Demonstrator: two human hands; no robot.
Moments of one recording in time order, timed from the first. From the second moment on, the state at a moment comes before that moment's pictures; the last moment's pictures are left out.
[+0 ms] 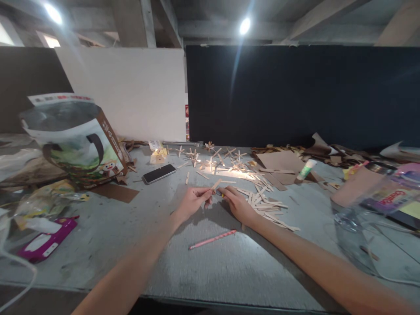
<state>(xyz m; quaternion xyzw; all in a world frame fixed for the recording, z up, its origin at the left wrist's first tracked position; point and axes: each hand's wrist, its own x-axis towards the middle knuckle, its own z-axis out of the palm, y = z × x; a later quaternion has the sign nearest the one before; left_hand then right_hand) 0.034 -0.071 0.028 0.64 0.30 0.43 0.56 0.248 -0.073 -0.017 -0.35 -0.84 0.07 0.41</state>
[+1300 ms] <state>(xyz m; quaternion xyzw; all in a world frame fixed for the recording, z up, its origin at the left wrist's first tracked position) 0.038 -0.076 0.024 0.61 0.31 0.43 0.60 0.248 -0.072 -0.015 -0.34 -0.85 0.09 0.40</state>
